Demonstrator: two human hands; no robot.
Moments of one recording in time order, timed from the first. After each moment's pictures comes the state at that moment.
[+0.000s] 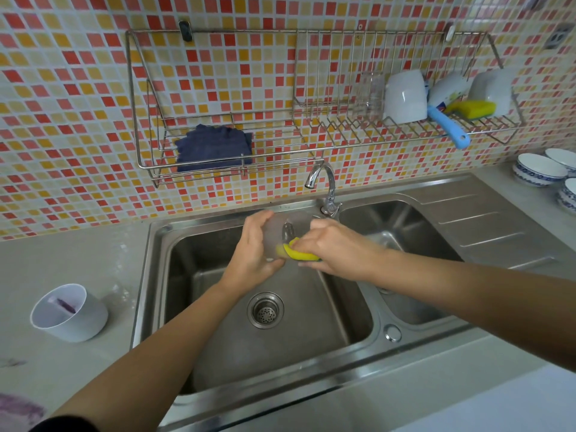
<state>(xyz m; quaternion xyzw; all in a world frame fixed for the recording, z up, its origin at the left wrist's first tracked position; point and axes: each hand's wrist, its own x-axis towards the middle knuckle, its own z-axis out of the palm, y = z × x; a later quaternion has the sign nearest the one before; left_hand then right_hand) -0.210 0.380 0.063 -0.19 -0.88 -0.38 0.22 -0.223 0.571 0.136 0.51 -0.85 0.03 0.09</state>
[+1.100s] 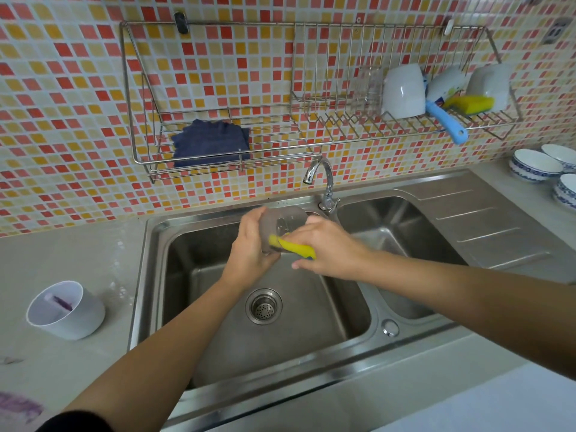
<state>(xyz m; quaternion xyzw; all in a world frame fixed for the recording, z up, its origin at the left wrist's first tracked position) -0.207 0.385 0.065 -0.07 -0.89 -0.42 0.15 -0.220 0.560 0.128 0.43 -0.89 0.15 0.01</state>
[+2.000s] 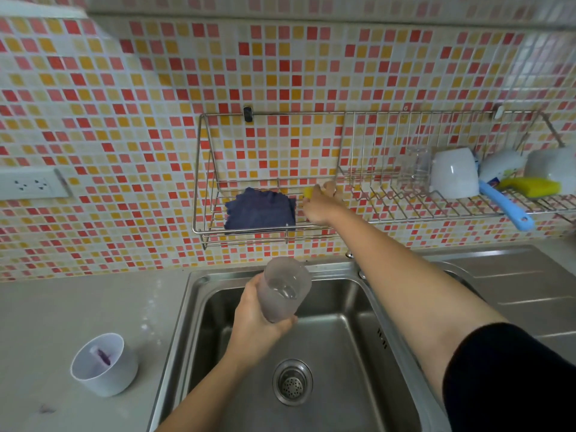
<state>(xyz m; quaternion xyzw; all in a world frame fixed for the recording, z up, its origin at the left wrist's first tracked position) -0.192 0.348 0.094 0.08 -0.81 -0.57 0.12 -0.393 0.453 0.206 0.09 -0.98 0.17 -0.06</state>
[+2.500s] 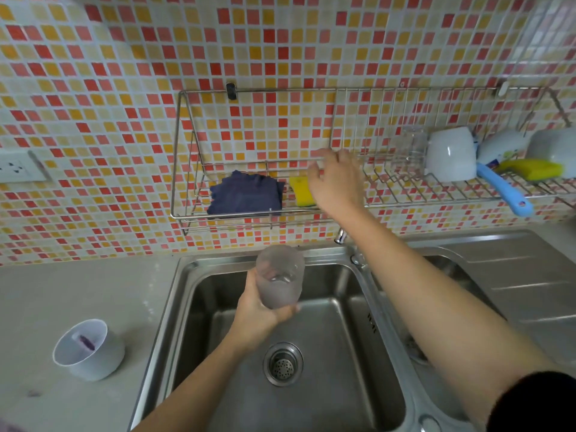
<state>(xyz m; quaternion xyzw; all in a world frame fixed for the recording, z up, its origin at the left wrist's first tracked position) -0.207 0.367 0.077 0.06 -0.76 -0.65 0.06 -0.367 0.489 0.218 0.13 -0.92 0.28 0.24</state>
